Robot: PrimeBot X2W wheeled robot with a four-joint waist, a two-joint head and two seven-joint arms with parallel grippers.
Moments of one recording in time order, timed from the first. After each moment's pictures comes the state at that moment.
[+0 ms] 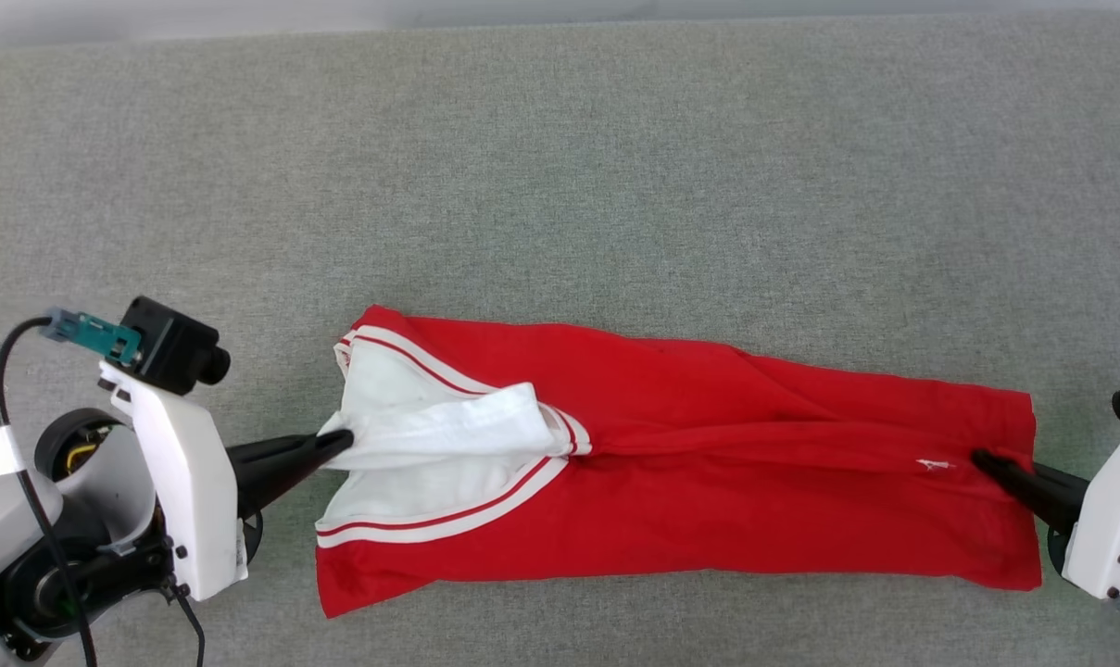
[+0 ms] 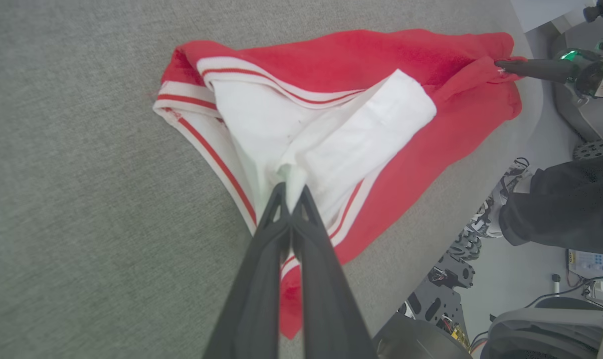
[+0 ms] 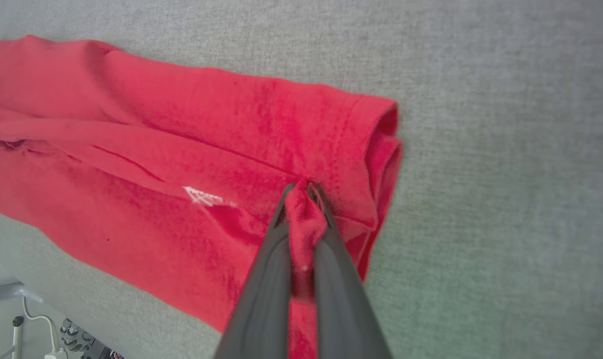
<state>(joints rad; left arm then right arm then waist) -0.67 1.07 -0.97 -0.15 -1.41 -0.08 0.32 -0.26 -0.72 0.35 0.17 1.06 0.13 0.44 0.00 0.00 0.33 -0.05</state>
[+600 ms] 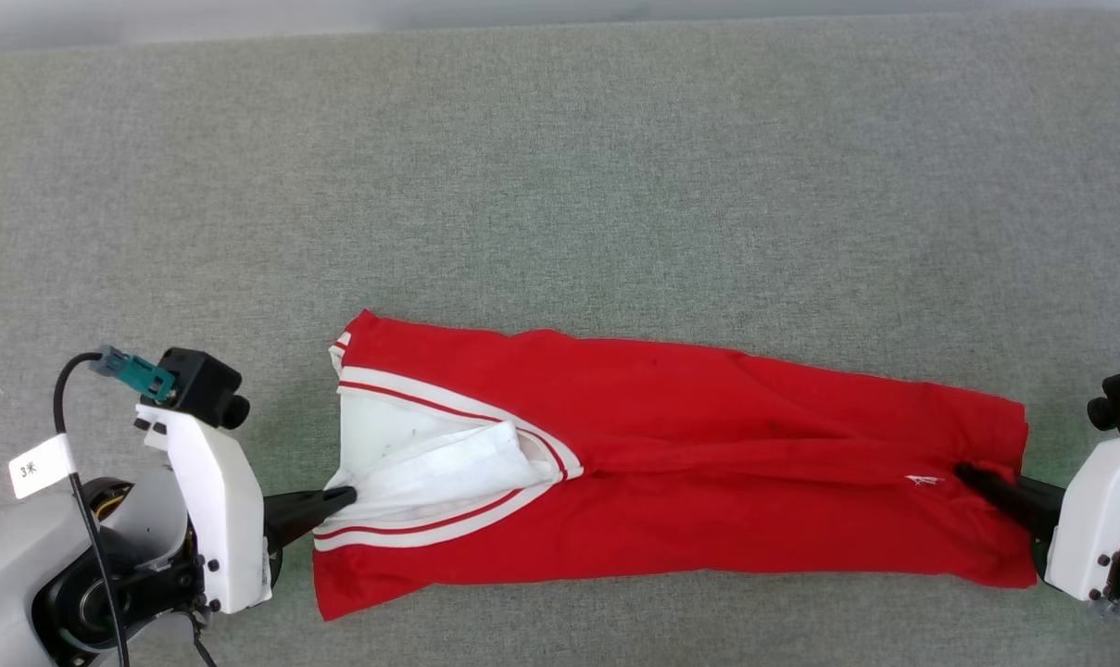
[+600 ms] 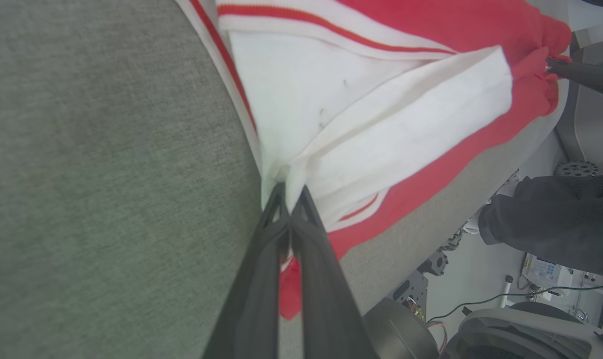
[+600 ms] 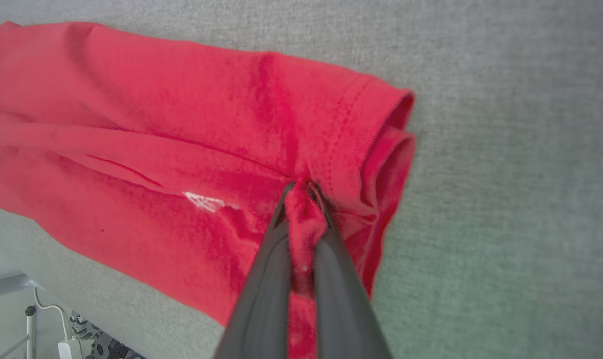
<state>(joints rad) -0.62 1.00 -1.01 -0.04 -1.50 -0.01 0.39 -0.25 -0.66 0.32 0.20 1.02 0.13 0.53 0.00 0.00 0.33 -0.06</state>
